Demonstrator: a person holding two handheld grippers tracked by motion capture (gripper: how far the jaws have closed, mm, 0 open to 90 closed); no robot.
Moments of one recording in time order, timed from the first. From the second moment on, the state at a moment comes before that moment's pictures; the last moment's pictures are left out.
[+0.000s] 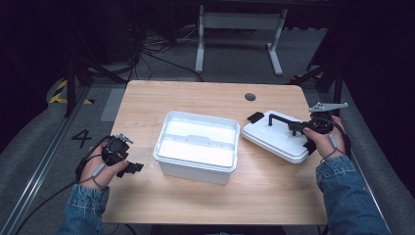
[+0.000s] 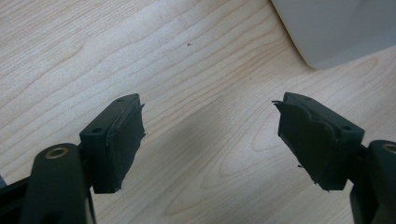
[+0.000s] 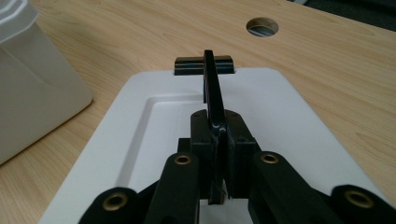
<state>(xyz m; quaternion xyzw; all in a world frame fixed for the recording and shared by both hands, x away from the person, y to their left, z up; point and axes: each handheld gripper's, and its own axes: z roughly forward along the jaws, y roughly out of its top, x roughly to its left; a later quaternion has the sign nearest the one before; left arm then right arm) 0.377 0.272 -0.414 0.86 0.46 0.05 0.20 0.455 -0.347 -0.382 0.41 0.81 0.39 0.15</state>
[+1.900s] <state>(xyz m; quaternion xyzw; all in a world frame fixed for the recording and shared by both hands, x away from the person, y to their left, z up) 0.377 0.270 -0.414 0.87 0.45 0.04 0.20 0.440 -0.362 -0.422 0.45 0.79 0.39 0.14</state>
